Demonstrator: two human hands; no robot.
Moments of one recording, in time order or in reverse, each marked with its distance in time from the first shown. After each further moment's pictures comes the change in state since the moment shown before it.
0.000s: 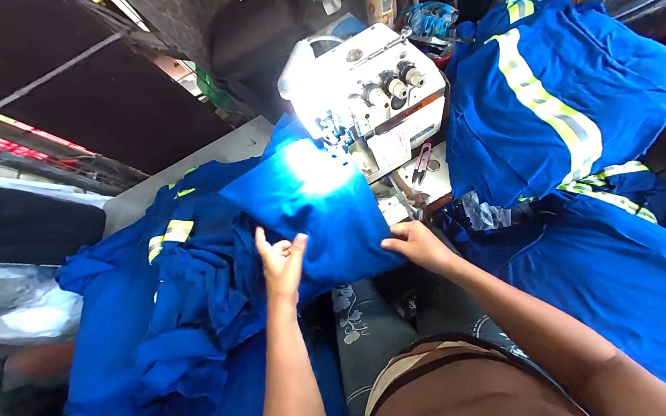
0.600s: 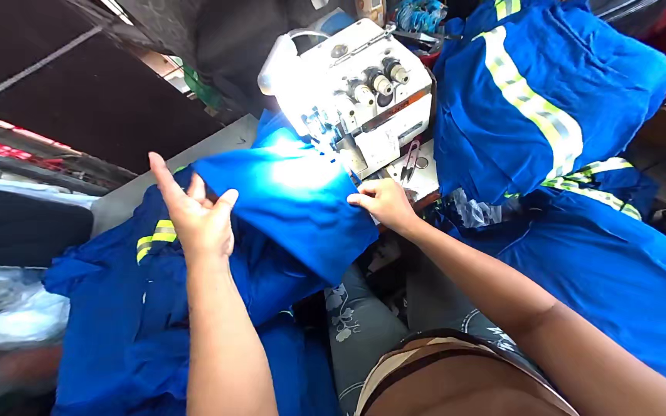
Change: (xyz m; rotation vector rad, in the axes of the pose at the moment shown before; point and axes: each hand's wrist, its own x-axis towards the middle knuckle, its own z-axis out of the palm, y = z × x) left_hand 0.081 0.063 -0.047 -0.188 -0.035 0.441; right_hand 0.048 -0.051 -0.005 -0.222 0.335 -0.201
